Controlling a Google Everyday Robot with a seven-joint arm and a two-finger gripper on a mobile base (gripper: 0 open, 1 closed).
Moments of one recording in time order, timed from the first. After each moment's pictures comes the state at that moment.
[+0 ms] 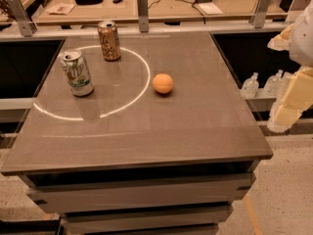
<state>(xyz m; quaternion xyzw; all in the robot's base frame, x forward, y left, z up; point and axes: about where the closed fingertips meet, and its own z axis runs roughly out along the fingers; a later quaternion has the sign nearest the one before) 0.438 -0.215 0.981 -0.60 0.78 -0.04 0.17</state>
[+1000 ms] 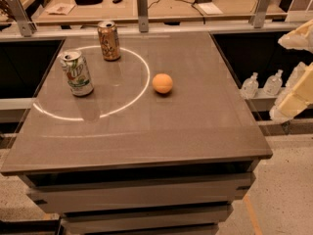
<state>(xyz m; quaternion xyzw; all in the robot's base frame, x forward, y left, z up) 0.445 -0.223 0.989 -0.55 0.79 0.04 0.24</state>
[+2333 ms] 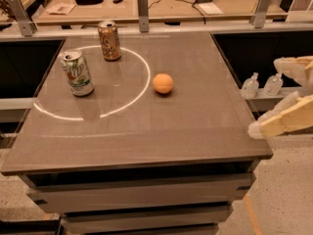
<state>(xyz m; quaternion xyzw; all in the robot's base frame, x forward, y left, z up) 0.430 -0.201 0.963 -0.46 0.77 0.17 0.42</state>
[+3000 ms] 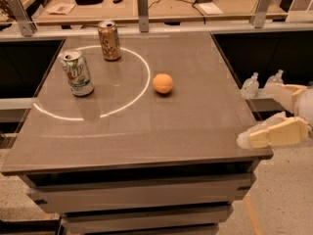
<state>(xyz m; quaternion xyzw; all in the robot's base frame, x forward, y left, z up) 0.434 -0.200 0.916 -0.38 0.77 0.24 0.45</state>
